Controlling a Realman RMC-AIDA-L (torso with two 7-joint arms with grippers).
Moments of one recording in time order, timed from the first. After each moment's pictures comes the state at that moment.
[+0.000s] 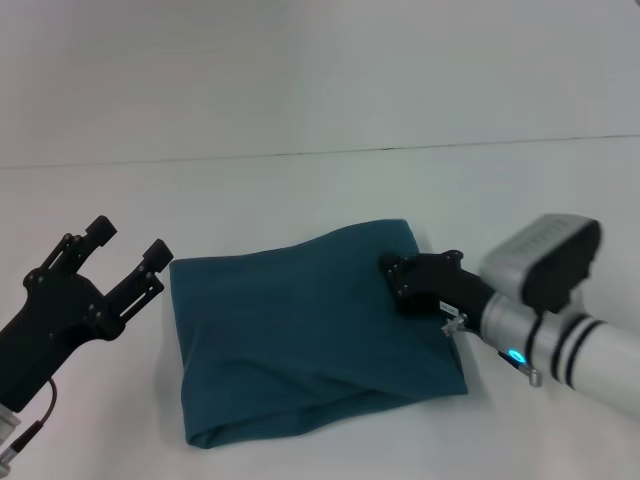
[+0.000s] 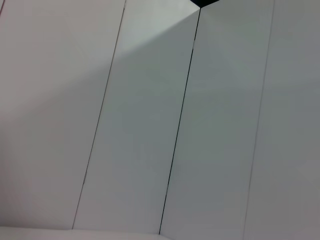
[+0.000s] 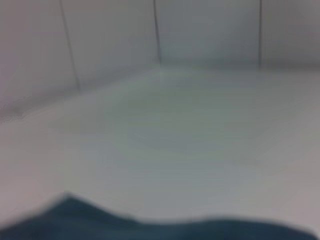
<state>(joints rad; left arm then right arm) -0.28 -2.16 0.94 0.39 1.08 1.46 -0.83 0.75 2.11 -0.95 0.08 -1.05 -0.88 0.57</state>
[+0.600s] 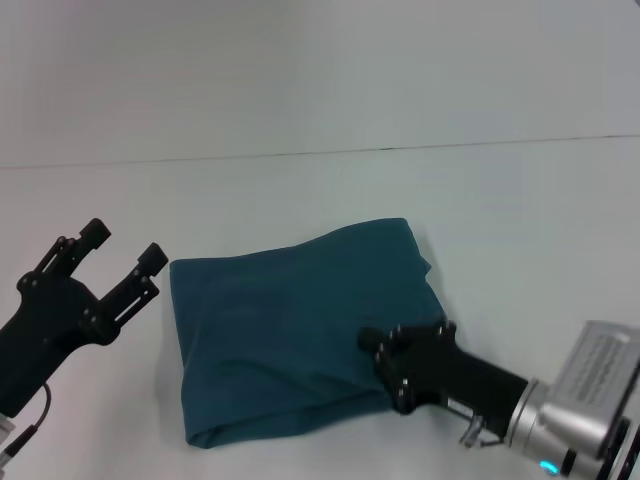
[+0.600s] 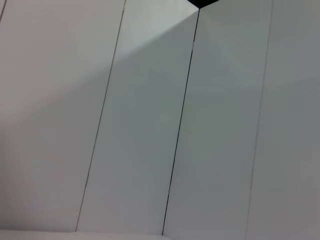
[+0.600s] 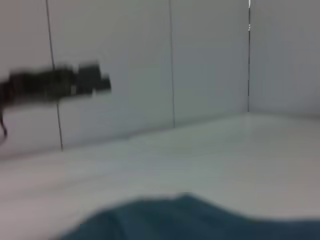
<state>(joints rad) -0.27 -2.16 0.94 0.39 1.08 1.47 -0.81 0.59 2.11 -0.97 0.16 -1.19 -1.27 0.37</state>
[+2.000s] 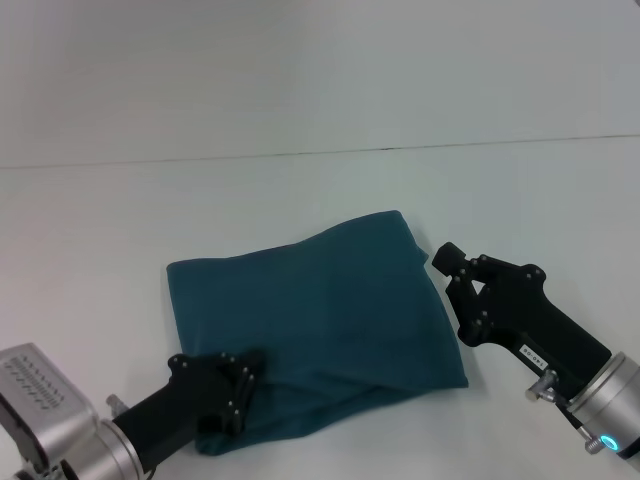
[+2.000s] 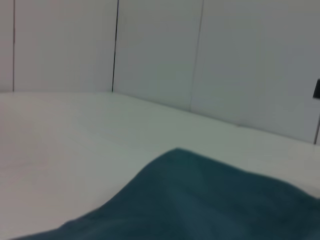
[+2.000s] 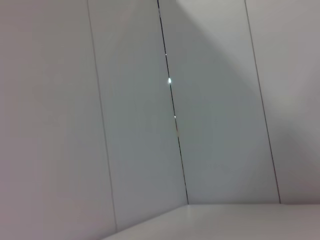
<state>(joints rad) -0.43 -2.18 1.21 0.15 1.08 1.15 -0.63 0.48 2.10 -0.75 0.12 -1.18 -1.52 0.42</state>
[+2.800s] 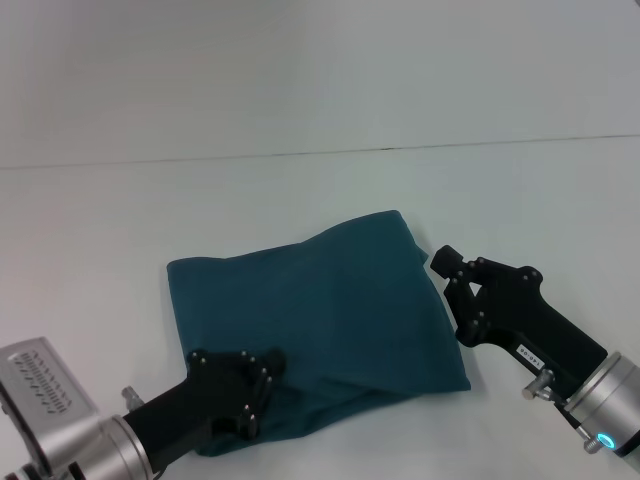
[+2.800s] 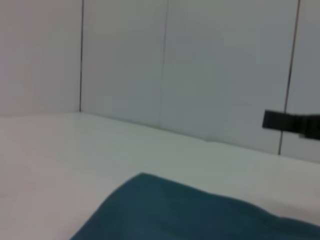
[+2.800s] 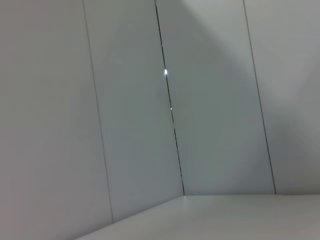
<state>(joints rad) -0.42 -2.17 1.29 0.20 1.08 1.20 -0.63 0.49 2.10 -0.75 0.12 -1.18 -1.49 0.42</state>
